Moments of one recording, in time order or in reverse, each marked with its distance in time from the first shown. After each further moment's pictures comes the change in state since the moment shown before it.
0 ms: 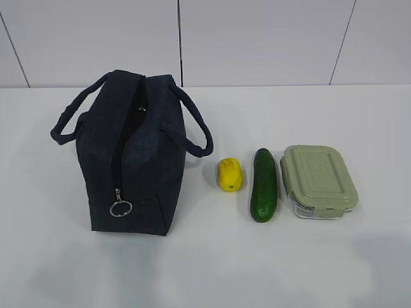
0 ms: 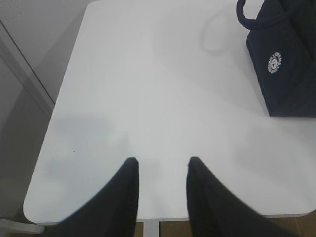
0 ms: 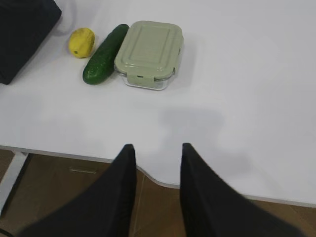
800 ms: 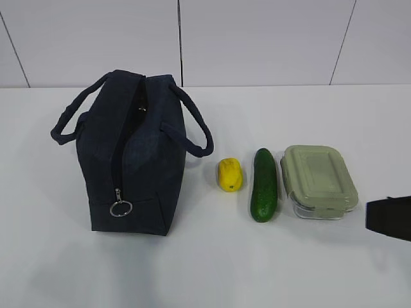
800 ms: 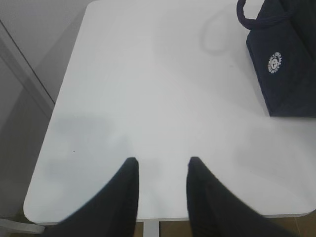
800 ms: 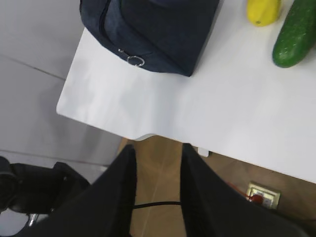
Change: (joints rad) left arm 0.000 0.000 0.000 0.000 0.000 0.000; right arm 0.000 0.816 -0.005 0.882 -0.139 -0.451
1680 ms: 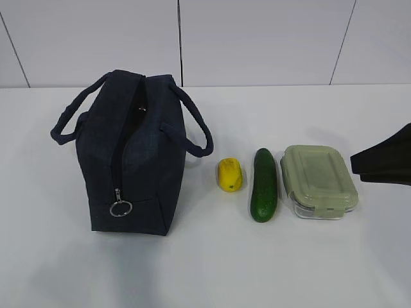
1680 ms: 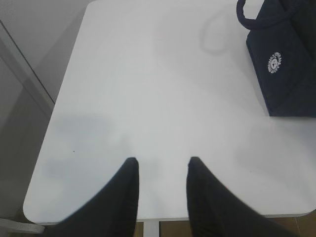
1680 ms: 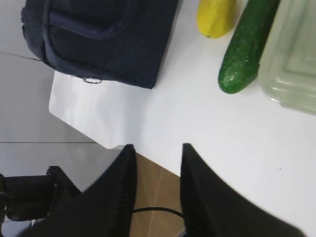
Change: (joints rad) left arm 0.000 0.000 0.000 0.000 0.000 0.000; right arm -0.234 0.638 -0.275 0.030 0.159 -0.305
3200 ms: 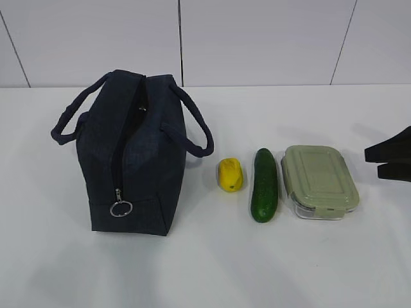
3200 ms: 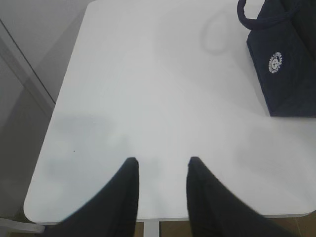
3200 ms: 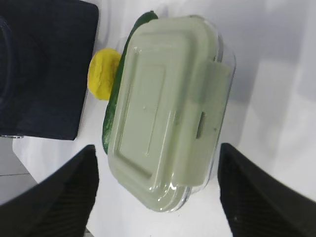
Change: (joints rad) left arm 0.000 0.000 0.000 0.000 0.000 0.000; right arm -0.197 0.530 -0.295 0.047 -0.005 -0.276
